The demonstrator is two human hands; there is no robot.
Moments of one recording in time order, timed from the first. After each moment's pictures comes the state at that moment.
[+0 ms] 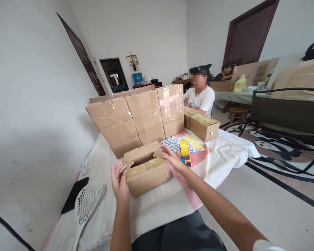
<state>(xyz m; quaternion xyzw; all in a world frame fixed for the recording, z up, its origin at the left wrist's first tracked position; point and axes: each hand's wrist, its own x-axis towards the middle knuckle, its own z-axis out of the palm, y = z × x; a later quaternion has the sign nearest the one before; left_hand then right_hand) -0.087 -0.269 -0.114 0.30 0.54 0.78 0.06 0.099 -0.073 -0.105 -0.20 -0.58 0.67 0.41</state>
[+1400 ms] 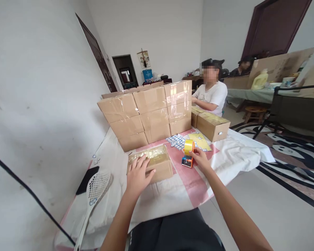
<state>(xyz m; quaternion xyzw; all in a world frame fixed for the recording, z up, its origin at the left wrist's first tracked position) -0.035 -0.277 -0.070 0.59 0.76 0.18 -0.20 0.204 -0.026 -0.155 -0.32 -0.59 0.55 0.49</state>
